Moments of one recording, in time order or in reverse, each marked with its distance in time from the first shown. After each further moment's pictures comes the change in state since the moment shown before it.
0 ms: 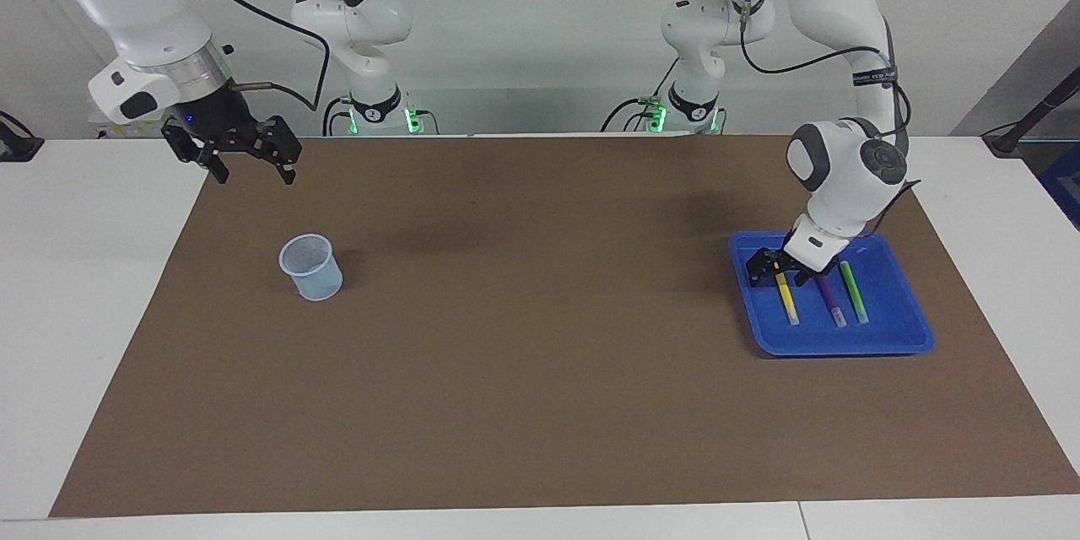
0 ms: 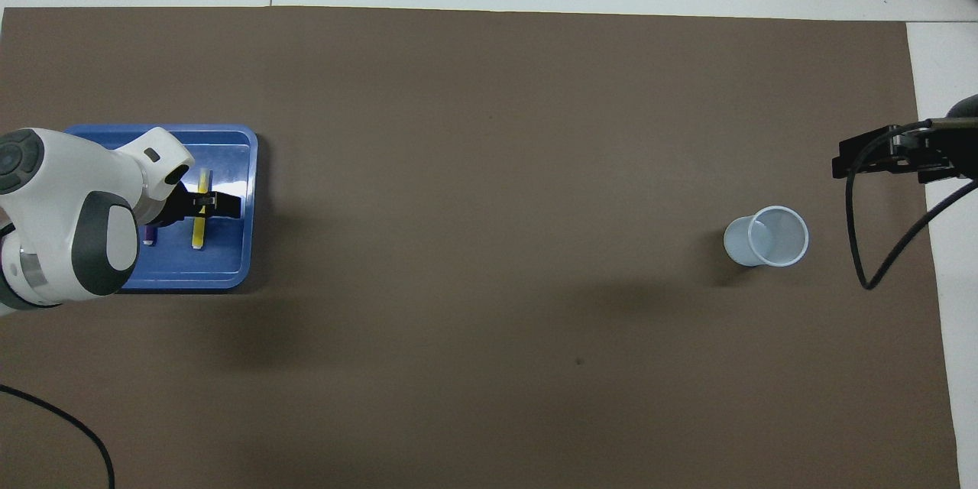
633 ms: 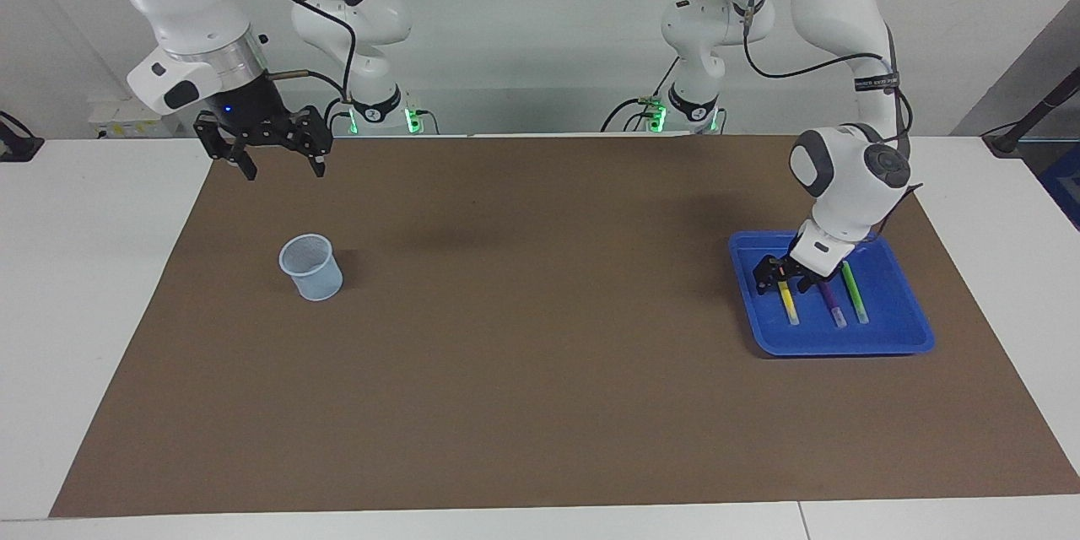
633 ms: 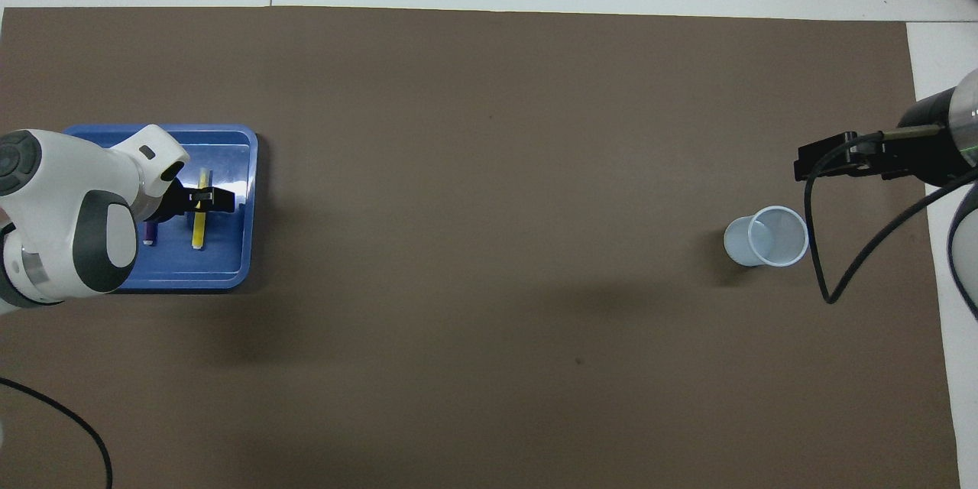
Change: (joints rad) left arm 0.007 0.031 0.008 0.007 0.000 0.056 0.000; right arm 0.002 -0.014 0.075 -0.019 0.002 0.031 0.000
